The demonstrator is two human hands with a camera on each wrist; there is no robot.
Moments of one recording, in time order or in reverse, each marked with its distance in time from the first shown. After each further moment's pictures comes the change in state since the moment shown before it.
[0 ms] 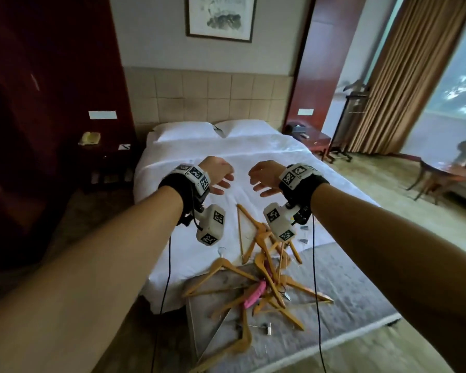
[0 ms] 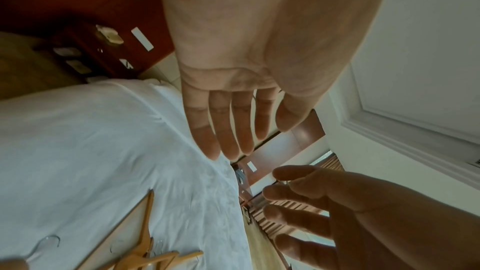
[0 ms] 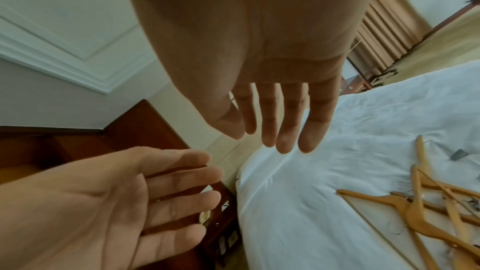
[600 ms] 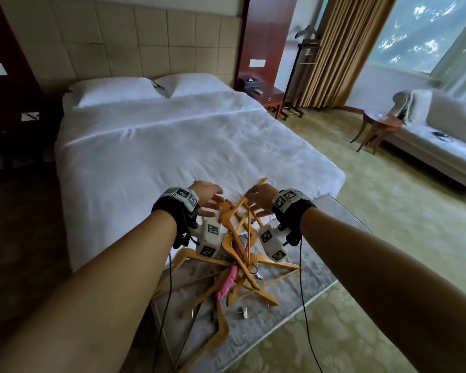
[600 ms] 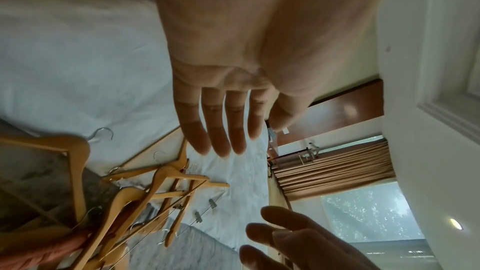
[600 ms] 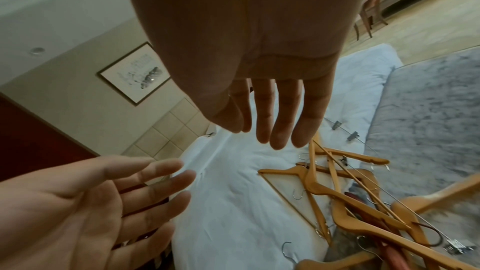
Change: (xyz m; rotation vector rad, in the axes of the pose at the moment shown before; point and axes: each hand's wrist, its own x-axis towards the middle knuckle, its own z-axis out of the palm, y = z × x) left_hand 0.169 -0.070 0.090 -0.132 -0.318 -0.260; right_hand 0.138 0.150 -0.014 0.033 0.048 0.338
